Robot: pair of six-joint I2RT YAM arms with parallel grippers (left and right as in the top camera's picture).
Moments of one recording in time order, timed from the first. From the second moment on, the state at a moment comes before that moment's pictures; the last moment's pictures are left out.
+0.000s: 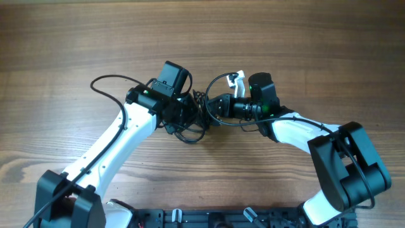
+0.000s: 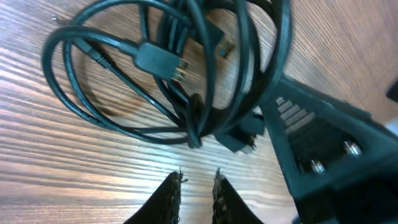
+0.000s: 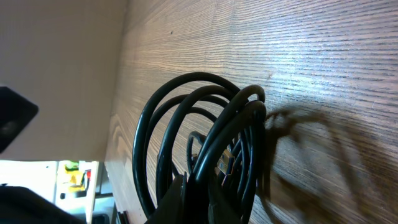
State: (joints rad) left arm -0.46 1.54 1.12 -0.84 0.31 -1.05; right arm 0.41 1.77 0.73 0.40 -0.75 0.73
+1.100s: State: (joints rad) left arm -0.46 1.68 1.12 -0.75 0.34 -1.13; right arm 0.41 1.77 0.73 0.40 -0.74 0.72
